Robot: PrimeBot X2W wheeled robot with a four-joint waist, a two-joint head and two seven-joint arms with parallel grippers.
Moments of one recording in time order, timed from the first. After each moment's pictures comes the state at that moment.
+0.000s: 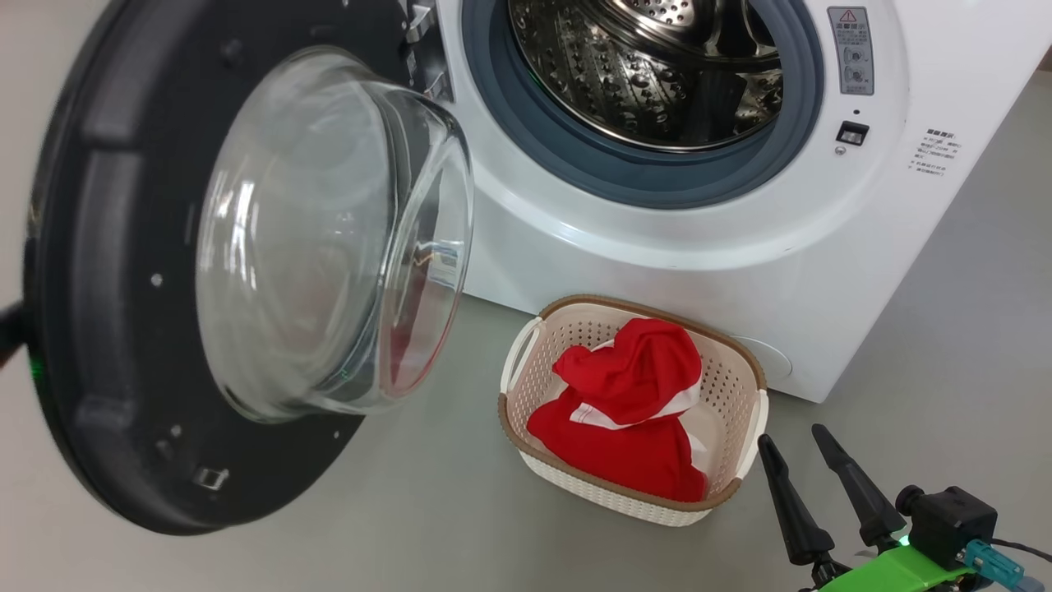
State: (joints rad) left arm -0.54 0.61 0.04 0.37 -1.24 -0.12 0.70; right arm 0.04 -0.13 0.15 0.20 0.47 0.12 -0.26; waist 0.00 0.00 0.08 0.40
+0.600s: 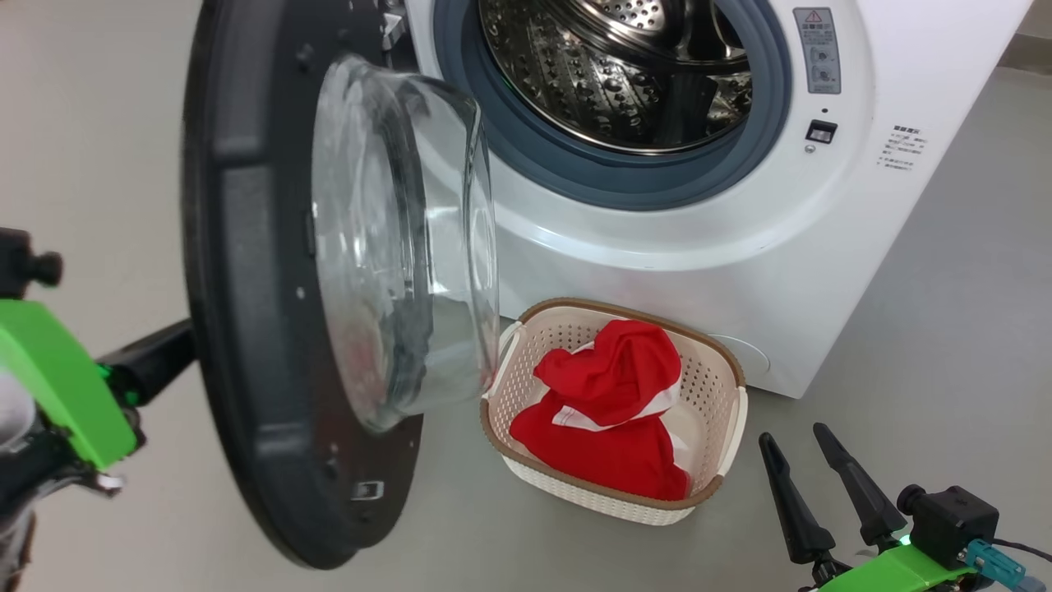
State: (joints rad) left arm -0.51 0.64 -0.20 0.09 -1.33 -0.12 0.66; right arm 0.04 -0.12 0.14 0.20 0.47 0.12 -0.26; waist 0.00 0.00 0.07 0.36
